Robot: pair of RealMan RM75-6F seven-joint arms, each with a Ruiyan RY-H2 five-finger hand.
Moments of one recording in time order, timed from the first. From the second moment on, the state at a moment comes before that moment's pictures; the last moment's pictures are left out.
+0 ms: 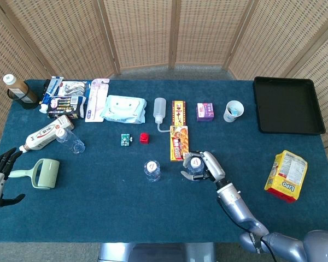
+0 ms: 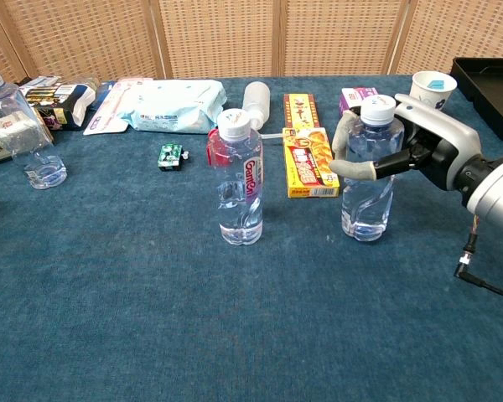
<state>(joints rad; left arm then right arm) -0.12 -0.90 -0.01 -1.86 1.45 1.35 -0.05 0.59 -1.76 0.11 -1.14 -1.53 1.20 0.86</state>
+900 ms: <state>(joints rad) -0.12 -0.89 0.00 -1.86 1.46 1.35 -0.06 0.55 -1.73 0.06 -1.10 -1.61 1.32 0.91</state>
